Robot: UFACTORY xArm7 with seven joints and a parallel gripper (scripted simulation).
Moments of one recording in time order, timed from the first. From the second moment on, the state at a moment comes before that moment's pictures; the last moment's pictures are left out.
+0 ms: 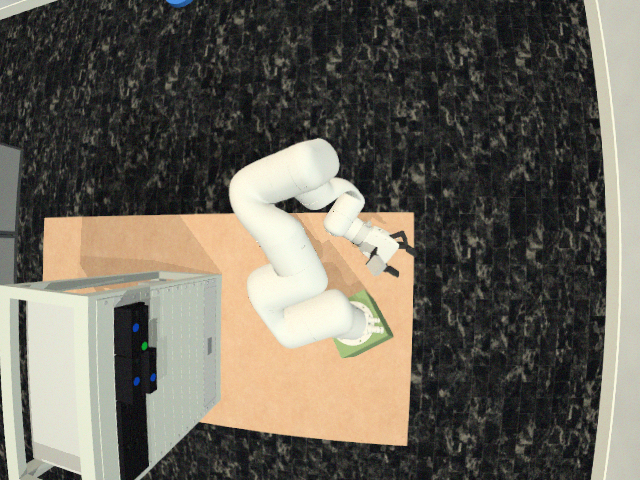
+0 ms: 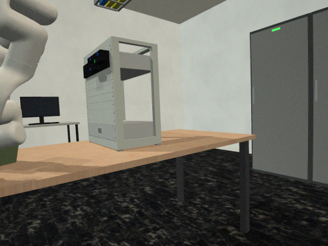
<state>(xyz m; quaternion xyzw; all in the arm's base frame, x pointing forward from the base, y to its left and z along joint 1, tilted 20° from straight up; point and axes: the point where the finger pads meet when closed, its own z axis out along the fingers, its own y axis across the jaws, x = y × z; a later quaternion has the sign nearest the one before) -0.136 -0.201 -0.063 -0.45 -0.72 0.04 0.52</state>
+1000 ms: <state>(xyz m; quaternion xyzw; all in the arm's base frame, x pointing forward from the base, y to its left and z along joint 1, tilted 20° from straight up) -0.280 0.002 -0.085 -0.61 -0.58 -0.02 0.55</state>
